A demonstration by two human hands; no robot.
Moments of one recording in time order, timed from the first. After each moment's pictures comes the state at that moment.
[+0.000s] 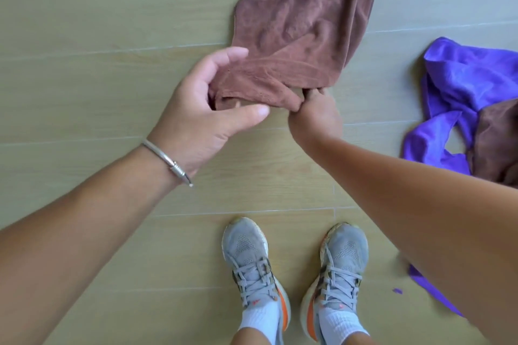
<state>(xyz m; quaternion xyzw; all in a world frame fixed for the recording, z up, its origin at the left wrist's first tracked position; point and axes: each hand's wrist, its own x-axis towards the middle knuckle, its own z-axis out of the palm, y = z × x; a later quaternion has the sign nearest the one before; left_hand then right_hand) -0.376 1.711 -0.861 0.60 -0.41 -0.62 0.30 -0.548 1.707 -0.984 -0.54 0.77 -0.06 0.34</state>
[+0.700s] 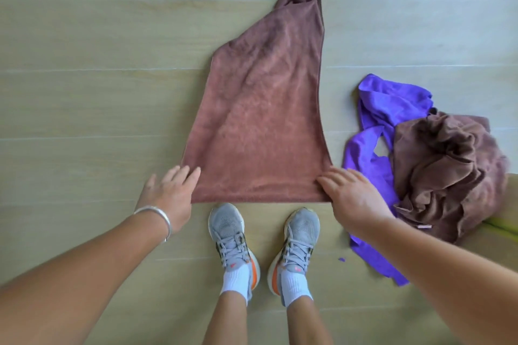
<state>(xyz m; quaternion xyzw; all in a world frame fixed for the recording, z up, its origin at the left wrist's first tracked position) -0.326 1.826 -0.833 0.57 -0.68 -0.26 -0.37 -0.687 1.826 -0.823 -0.79 0.53 0.17 0.24</state>
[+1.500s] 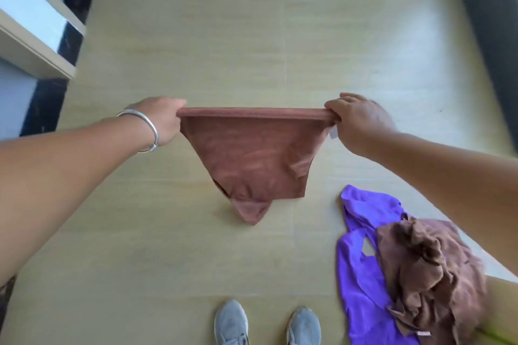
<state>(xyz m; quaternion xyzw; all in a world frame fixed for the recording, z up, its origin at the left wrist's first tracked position) -0.297 1.505 -0.599 0.70 -0.68 -0.16 -0.13 -0.665 1.508 -0.604 -0.78 0.61 0.02 0.12</state>
